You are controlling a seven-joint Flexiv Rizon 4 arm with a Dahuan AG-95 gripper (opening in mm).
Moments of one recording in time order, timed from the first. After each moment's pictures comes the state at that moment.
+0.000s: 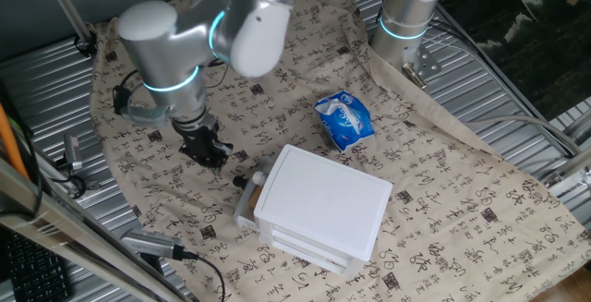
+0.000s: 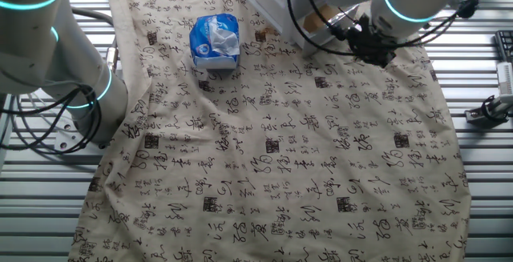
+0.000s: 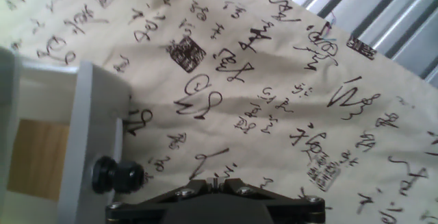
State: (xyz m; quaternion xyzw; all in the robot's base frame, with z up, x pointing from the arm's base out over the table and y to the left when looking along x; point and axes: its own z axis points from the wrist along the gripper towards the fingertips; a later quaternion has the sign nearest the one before) arm 0.595 0.122 0.066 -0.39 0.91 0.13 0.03
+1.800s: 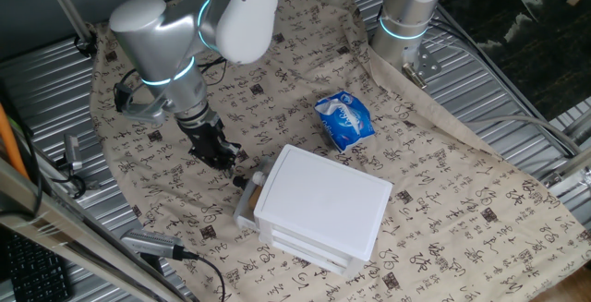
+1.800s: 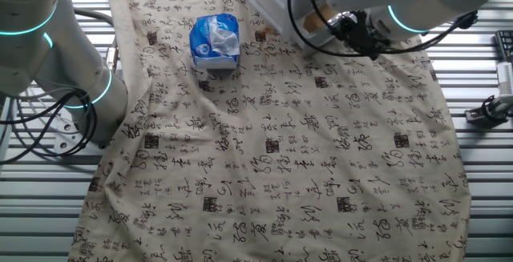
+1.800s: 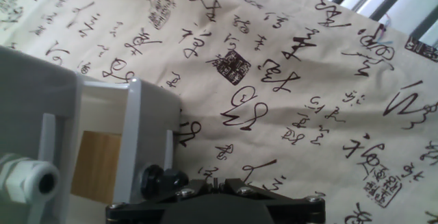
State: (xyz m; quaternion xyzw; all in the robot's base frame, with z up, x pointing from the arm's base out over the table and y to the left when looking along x) arm 0.576 0.146 0.075 -0.36 0.91 0.20 0.03
